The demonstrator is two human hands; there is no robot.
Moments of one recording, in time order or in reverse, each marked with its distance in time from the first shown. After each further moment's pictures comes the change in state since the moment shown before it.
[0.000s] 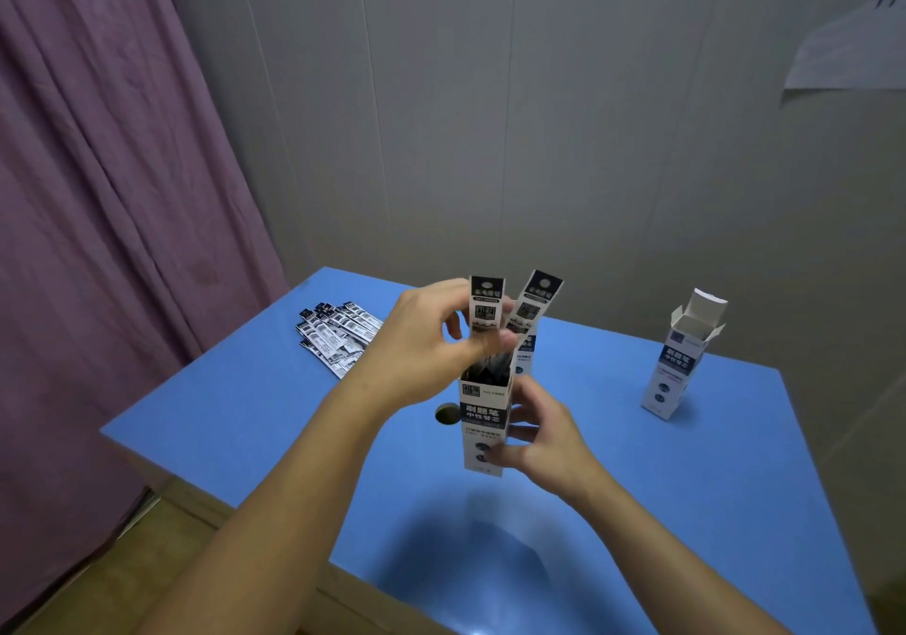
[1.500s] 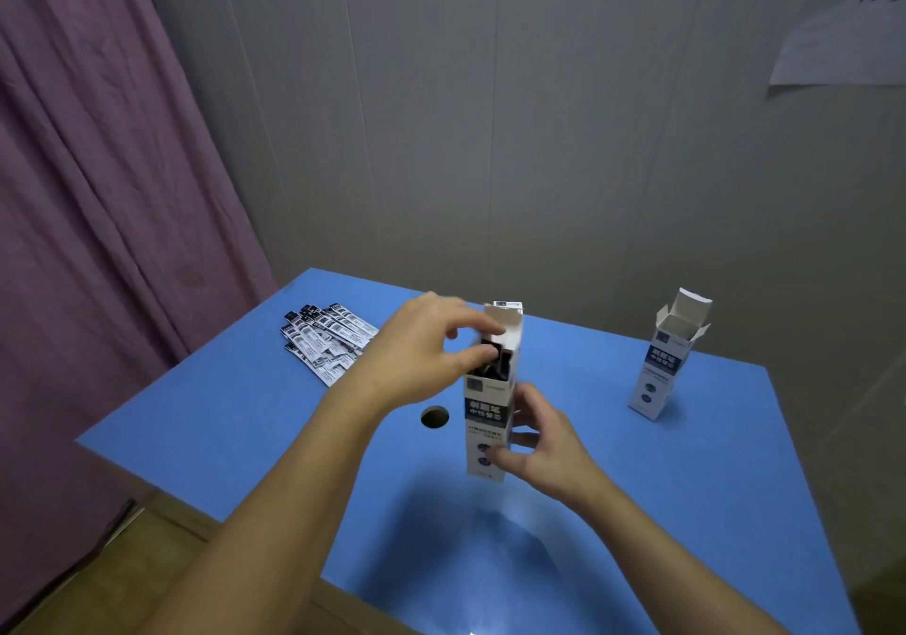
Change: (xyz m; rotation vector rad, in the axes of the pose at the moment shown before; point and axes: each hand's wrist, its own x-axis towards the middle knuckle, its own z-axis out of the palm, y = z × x) left_hand 0.022 -0.027 0.023 0.297 -0.157 -0.008; right_hand 0.006 0.034 -0.019 -0.073 -0.002 -0.023
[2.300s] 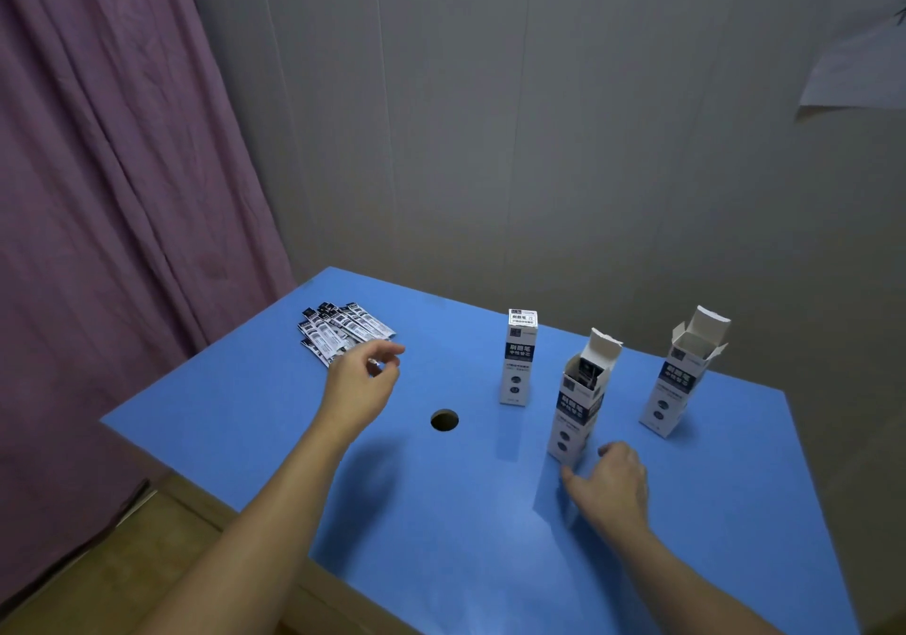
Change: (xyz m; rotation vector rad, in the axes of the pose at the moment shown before) left_hand -0.038 -0.117 0.051 -0.357 0.425 -0.555; right_hand -0.005 0.102 -0.019 -0.582 0.324 0.570
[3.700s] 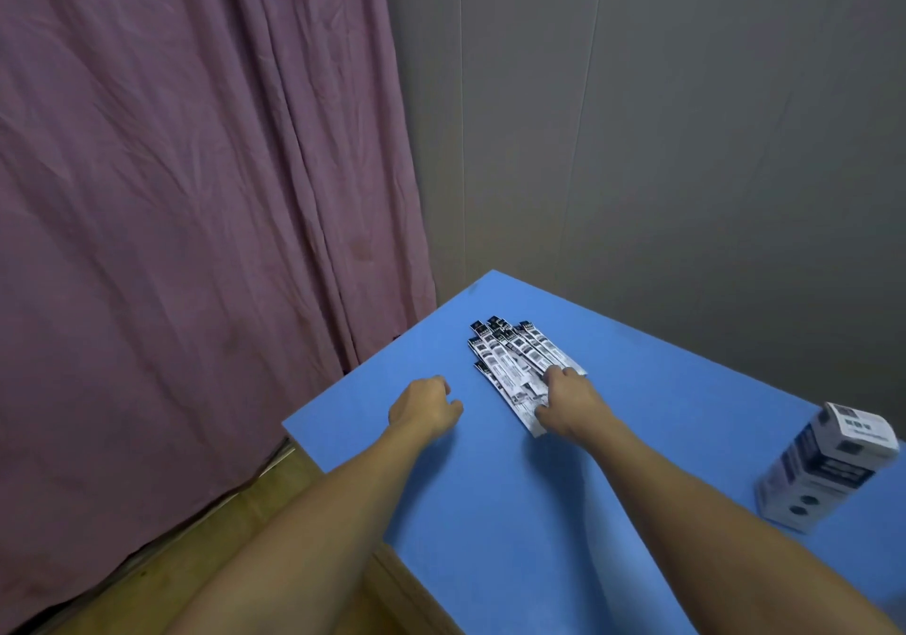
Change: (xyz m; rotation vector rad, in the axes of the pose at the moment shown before) left_hand 0.156 -0.196 -0.133 0.677 -0.269 -0.359; right_hand 0.047 -0.379 0.170 -0.314 -0.409 -0.594
